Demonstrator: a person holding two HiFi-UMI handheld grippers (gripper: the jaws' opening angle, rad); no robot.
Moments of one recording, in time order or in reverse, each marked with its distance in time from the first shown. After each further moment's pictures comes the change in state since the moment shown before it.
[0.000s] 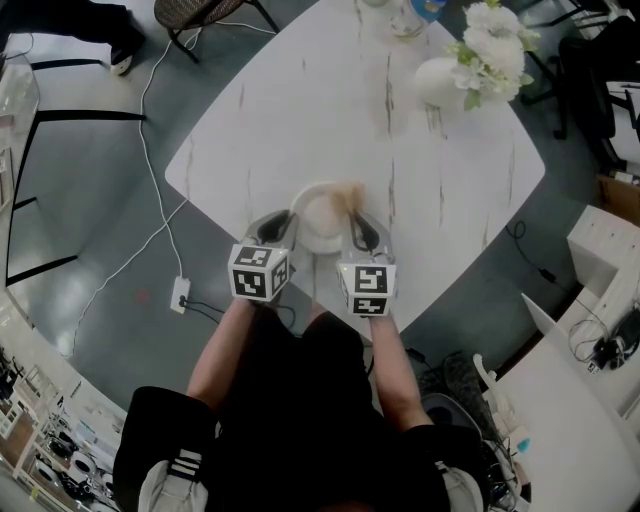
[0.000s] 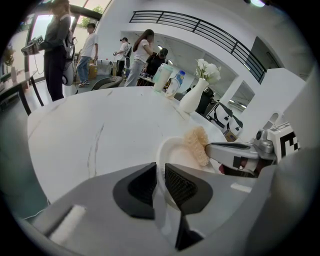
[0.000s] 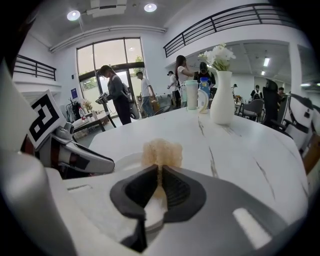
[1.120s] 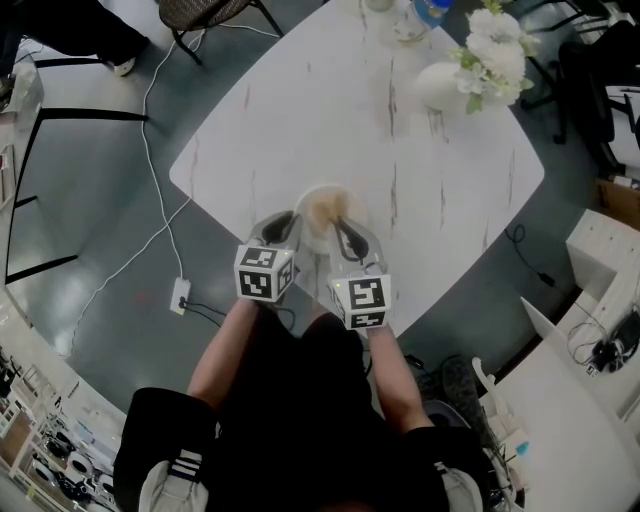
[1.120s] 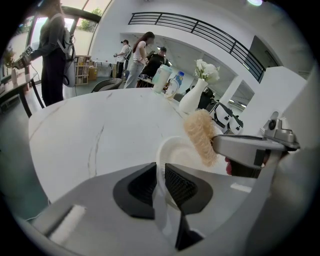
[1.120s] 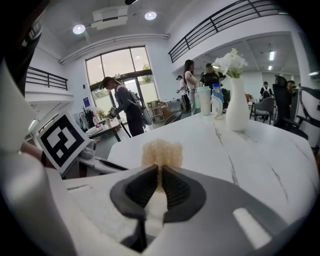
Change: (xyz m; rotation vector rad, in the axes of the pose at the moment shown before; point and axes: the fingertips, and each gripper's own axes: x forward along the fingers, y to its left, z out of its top) left arm -0.001 -0.001 0.000 0.012 -0.015 0.008; right arm -0.016 0.047 0.030 0.005 -0.081 0.145
